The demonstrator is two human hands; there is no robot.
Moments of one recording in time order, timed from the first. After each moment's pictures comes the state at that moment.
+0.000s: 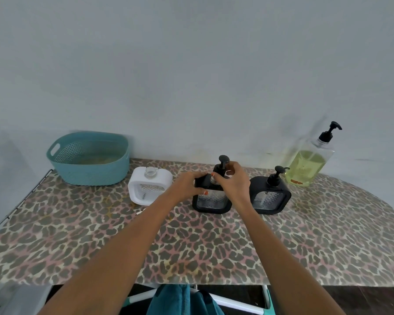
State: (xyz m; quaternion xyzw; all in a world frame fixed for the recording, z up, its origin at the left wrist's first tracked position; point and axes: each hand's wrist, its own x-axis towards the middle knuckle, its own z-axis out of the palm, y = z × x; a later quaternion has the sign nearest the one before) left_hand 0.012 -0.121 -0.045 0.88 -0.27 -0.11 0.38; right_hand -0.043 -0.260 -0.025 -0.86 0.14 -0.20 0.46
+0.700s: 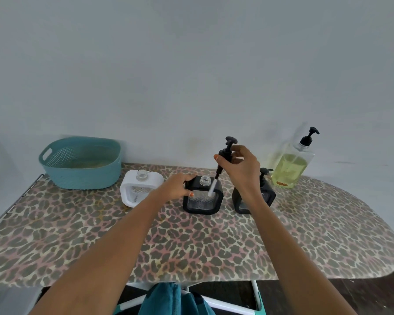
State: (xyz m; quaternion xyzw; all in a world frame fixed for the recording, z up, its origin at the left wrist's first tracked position) left_hand 0.012 -0.120 -0.033 0.89 -0.28 -0.16 0.32; right_hand -0.083 -0.270 0.049 -0.81 0.11 -0.26 0.52
